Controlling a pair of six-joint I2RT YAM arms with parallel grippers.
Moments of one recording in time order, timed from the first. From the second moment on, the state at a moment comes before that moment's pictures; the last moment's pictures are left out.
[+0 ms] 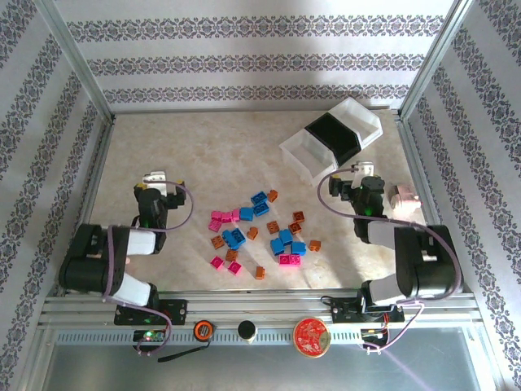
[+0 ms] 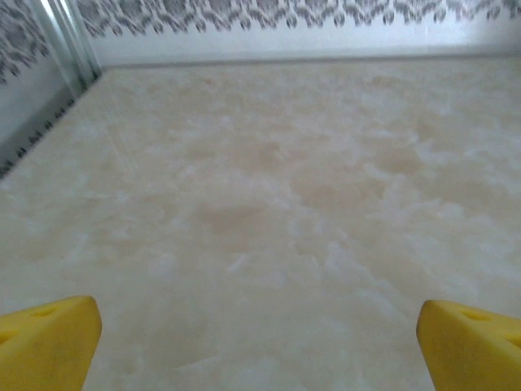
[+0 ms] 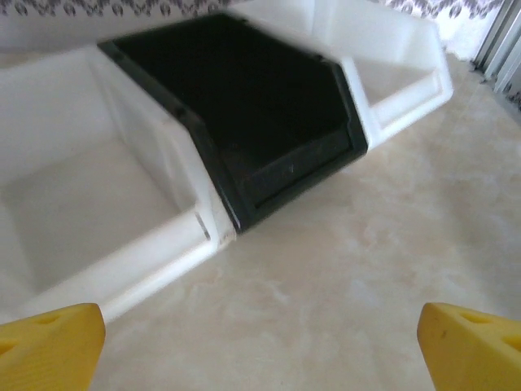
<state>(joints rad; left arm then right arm) -0.04 1.44 0.30 0.86 -0.23 -0.01 0.02 1.41 0.42 0.62 0.02 0.03</state>
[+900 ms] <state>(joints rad) 0.01 1.03 0.28 0.77 -0.22 -0.82 -0.10 1.61 1.00 0.07 -0.19 0.51</state>
